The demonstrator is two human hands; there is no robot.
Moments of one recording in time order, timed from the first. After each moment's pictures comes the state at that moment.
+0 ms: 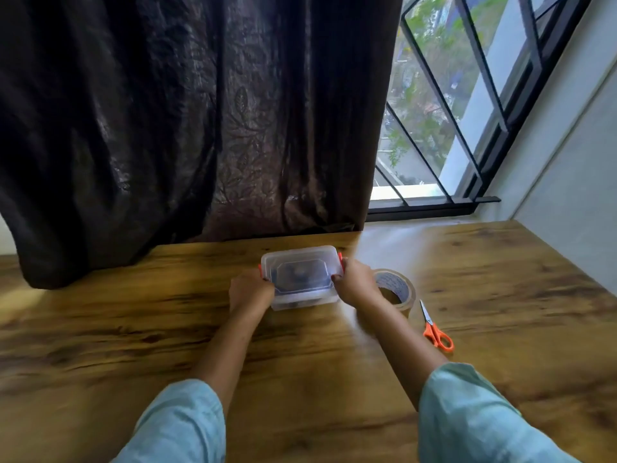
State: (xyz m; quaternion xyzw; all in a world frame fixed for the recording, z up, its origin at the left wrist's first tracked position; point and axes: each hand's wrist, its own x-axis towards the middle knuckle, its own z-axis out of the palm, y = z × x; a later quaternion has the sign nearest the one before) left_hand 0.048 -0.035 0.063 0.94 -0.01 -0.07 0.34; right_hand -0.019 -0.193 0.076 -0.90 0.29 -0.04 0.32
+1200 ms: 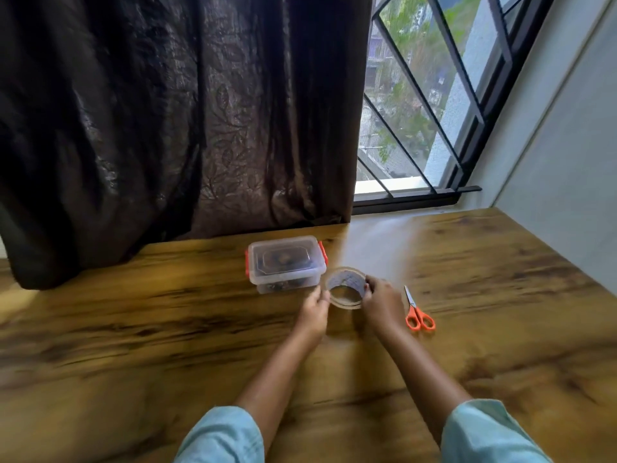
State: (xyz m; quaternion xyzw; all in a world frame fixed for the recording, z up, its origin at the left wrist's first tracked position) left_hand -0.050 -0.096 0.038 0.76 -0.10 -0.26 0.59; right_hand -0.093 -0.218 0.031 -0.86 0.36 -0.16 0.32
